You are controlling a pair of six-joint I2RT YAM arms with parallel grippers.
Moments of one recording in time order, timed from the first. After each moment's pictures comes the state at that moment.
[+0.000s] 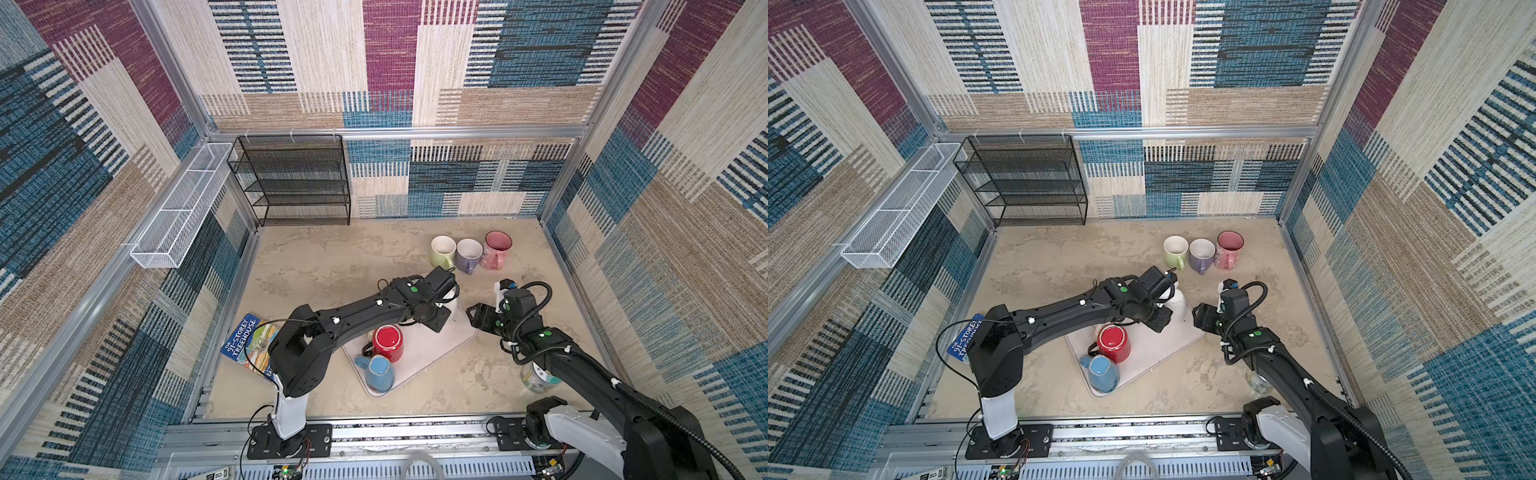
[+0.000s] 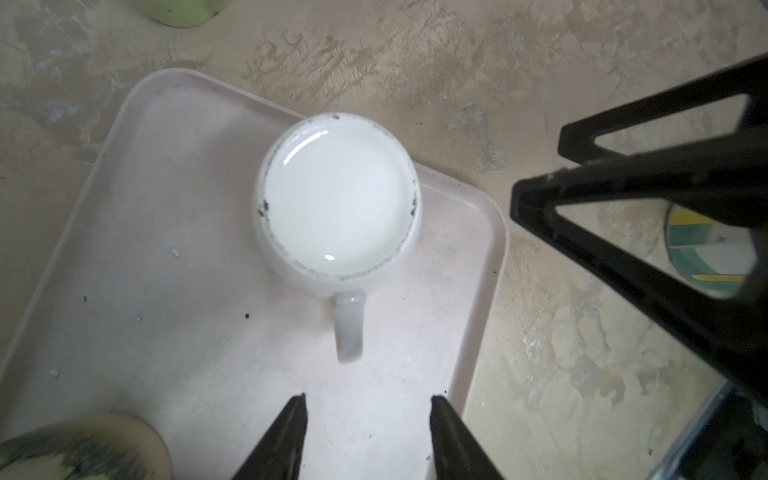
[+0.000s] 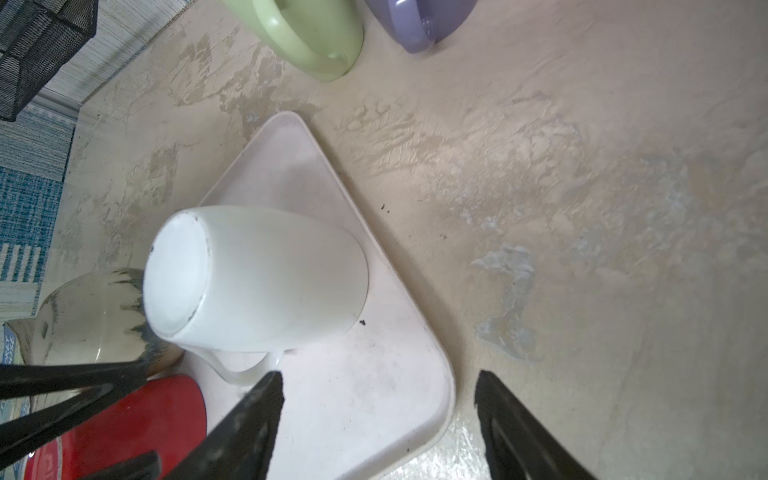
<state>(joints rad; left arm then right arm) -0.95 1.93 1.56 -0.71 -0.03 -0.26 0.27 1.02 0.49 -0.22 -0.14 0.56</state>
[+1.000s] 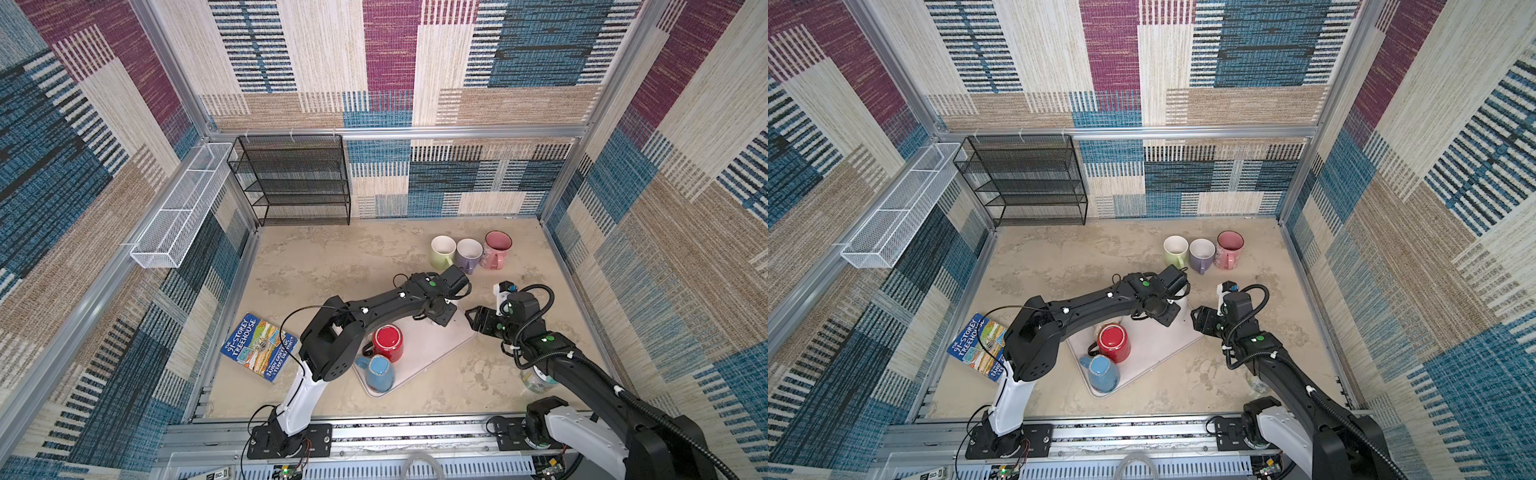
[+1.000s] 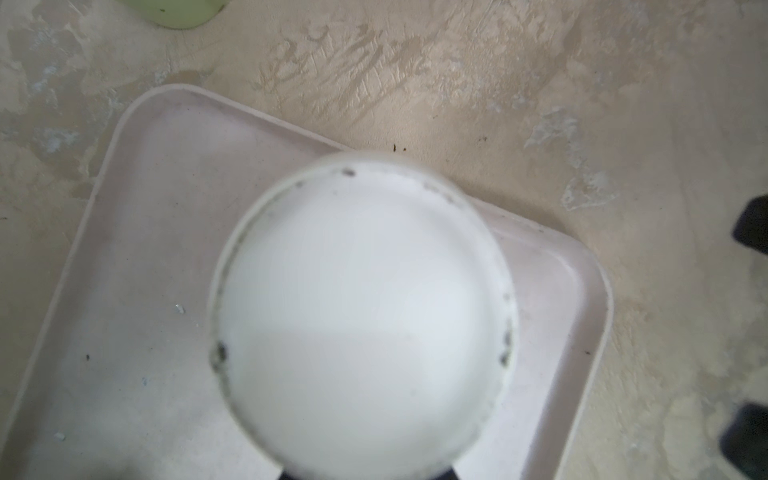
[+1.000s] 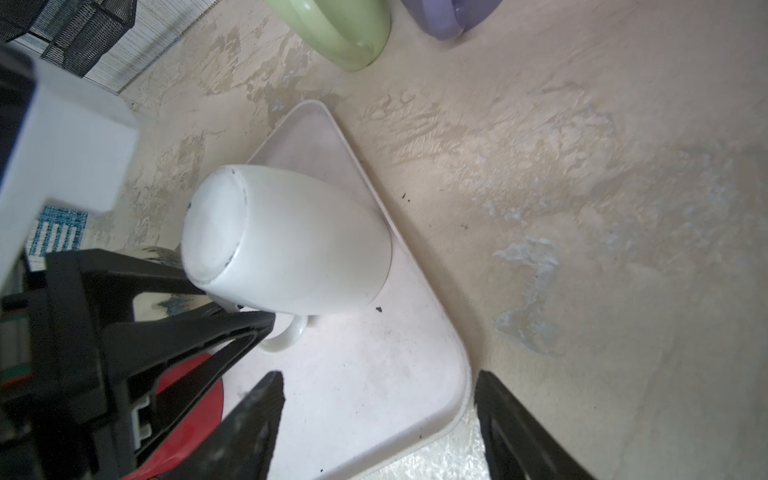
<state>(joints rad) -0.96 2.14 1.76 -0.79 -0.13 -0.24 0.26 0.98 0.45 -0.19 -0.20 0.54</state>
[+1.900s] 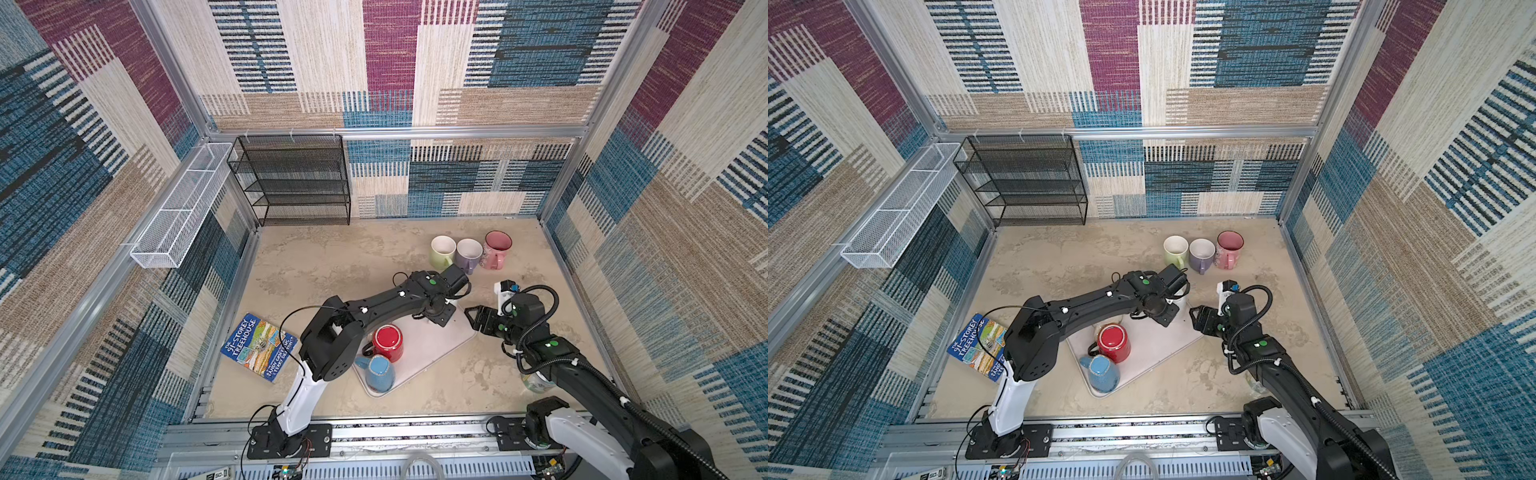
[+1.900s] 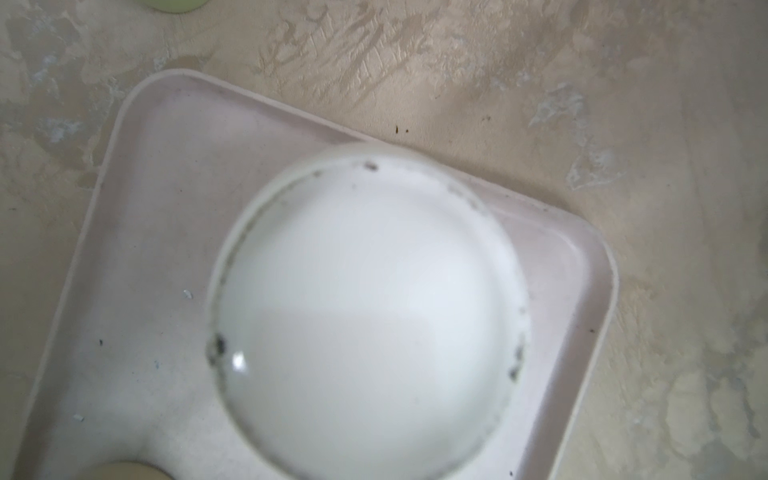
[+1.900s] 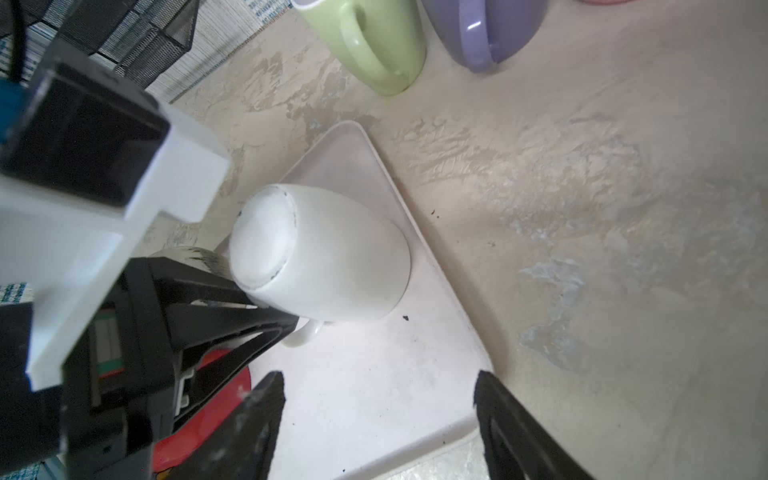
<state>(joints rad) -0.96 2.12 1.78 -0.85 -0.12 -0.21 0.26 0.91 0.43 -0.16 -0.24 0.53</state>
